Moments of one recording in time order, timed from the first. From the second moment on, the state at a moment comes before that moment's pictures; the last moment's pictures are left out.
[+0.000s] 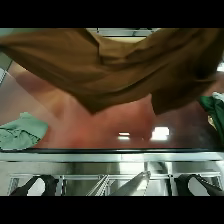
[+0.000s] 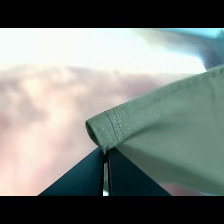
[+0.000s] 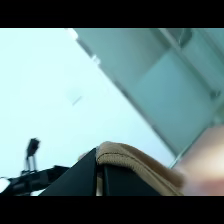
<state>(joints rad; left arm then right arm) 0.51 -0.90 1.46 0.69 -1.28 -1.14 -0.50 -0.93 1.16 0.34 1.33 0.86</state>
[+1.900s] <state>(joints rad) 0.37 -1.47 1.20 0.99 -1.52 -1.24 -0.67 -1.47 0.93 -0.80 1.15 0.87</state>
